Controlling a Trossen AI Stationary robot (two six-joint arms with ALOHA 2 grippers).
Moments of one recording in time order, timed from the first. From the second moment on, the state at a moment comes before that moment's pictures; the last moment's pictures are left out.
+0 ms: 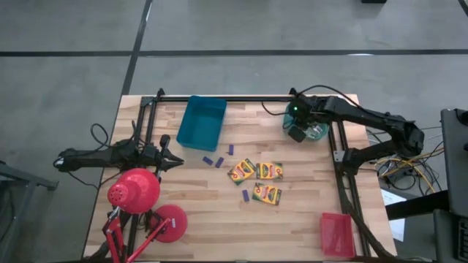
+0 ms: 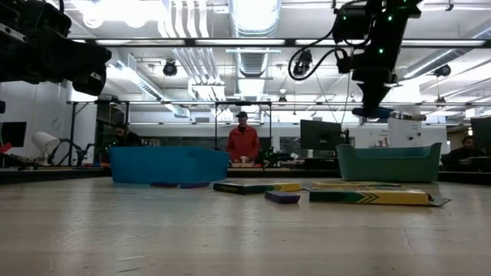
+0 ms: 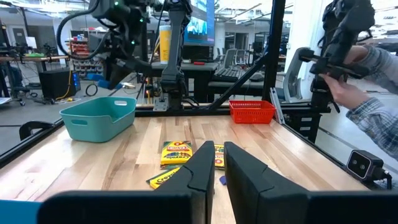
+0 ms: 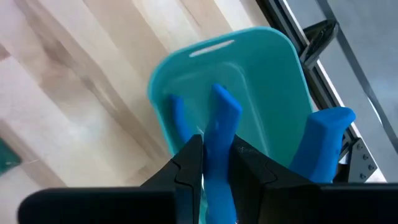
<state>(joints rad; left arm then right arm) -0.01 0.02 0.01 0.03 0.11 -0.03 -0.50 1.27 1.03 -1.00 0.29 0.07</state>
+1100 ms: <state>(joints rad) -0.01 0.02 0.01 0.03 0.11 -0.03 -0.67 1.27 0.73 -0.66 0.21 0.09</state>
